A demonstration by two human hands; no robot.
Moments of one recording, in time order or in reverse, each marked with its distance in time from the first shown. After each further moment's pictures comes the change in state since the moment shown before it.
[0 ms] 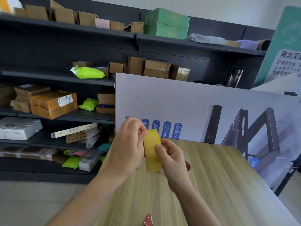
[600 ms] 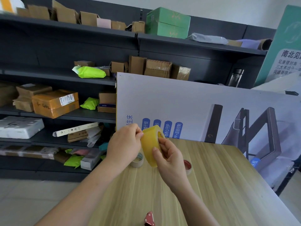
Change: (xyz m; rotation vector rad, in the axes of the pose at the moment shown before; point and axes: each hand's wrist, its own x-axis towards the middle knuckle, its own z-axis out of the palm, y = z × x) left_hand 0.009 -0.009 -0.001 0.253 -0.237 -0.241; right_hand -0.005 0.006 0.003 -0.172 -0.007 -0.089
